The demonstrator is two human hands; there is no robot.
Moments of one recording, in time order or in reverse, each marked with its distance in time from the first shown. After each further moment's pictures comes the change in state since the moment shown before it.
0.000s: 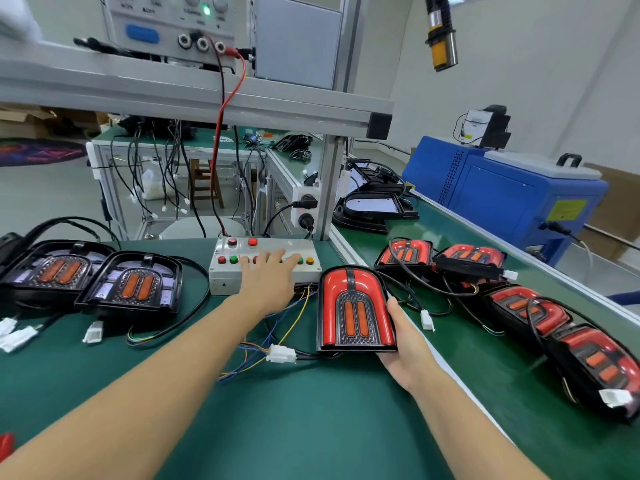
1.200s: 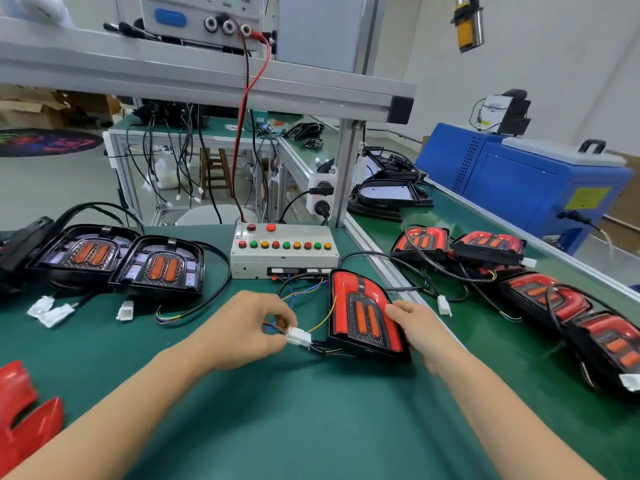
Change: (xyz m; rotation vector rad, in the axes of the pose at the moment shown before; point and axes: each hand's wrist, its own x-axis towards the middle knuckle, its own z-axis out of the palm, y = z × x) left_hand -0.121 -0.039 -0.025 -0.554 -0.020 0.291; right_hand -0.019 -0.006 0.010 -0.791 0.104 -0.068
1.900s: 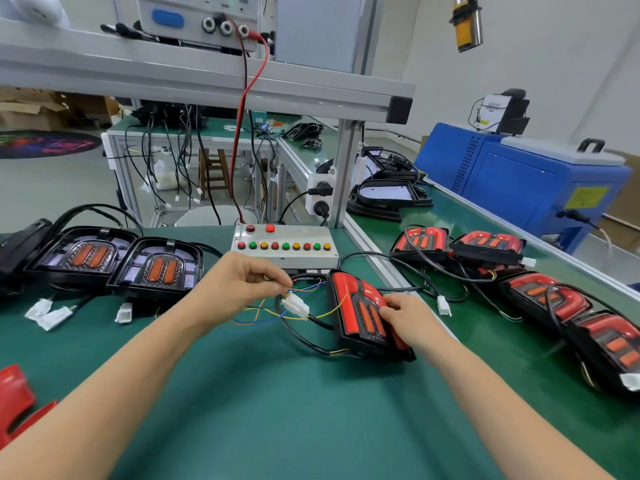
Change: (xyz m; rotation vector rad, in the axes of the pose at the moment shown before) left_hand 0.019 0.004 -0.033 -0.559 0.112 -0.163; right_hand 0.003 -0.016 0.004 -0.366 0.021 -0.167
